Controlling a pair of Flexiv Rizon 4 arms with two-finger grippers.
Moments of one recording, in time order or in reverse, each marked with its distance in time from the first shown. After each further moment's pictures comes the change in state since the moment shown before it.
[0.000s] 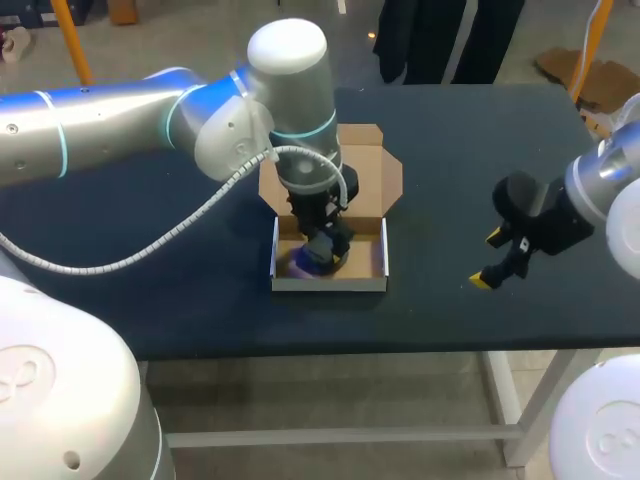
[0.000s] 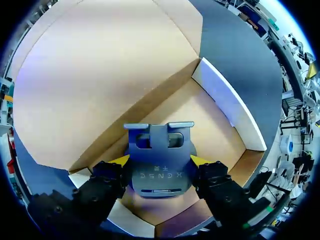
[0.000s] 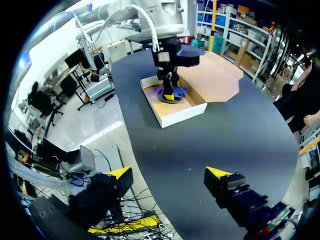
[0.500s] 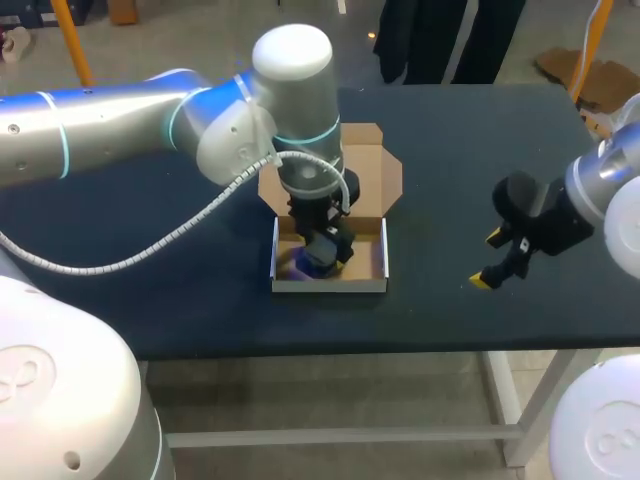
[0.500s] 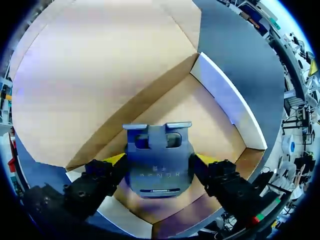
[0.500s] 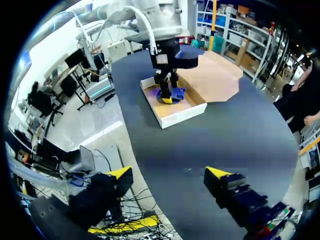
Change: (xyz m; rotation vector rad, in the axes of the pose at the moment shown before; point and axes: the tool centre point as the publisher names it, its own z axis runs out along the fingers) left arm 0.004 0.003 0.002 -0.001 -0.022 -0.004; right arm 0.000 -0.001 0.000 -0.002 0.000 -0.001
